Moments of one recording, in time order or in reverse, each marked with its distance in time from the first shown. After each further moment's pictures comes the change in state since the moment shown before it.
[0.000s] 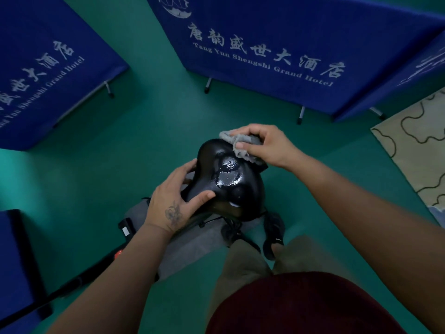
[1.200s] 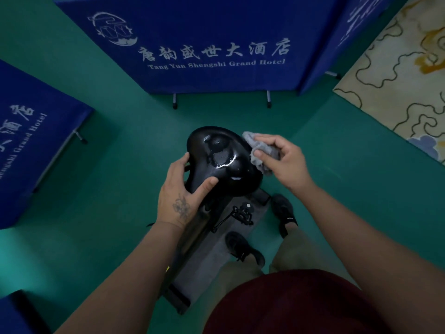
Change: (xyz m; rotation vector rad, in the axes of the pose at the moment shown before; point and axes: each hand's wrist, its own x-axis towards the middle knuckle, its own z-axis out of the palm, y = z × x) left_hand -0.001 -0.005 -0.001 -0.005 -0.046 0.121; right_hand -0.124 0.038 0.078 0.272 0.686 -0.058
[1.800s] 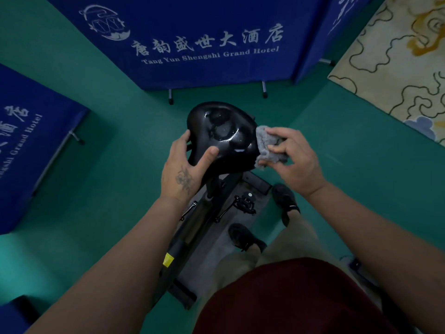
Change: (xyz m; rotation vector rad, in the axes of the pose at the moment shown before) left_hand -0.005 0.002 0.000 -0.027 -0.017 0.033; right_hand -0.064 0.024 -0.011 -0.648 0.116 -0.668
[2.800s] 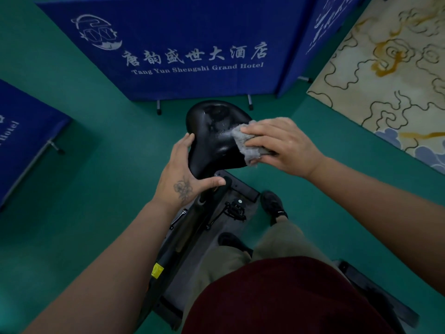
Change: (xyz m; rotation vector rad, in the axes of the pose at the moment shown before) left_hand -0.014 -0.034 -0.010 0.037 -0.153 0.218; right_hand 0.034 -0.010 -0.014 -0.288 -0.345 -0.377
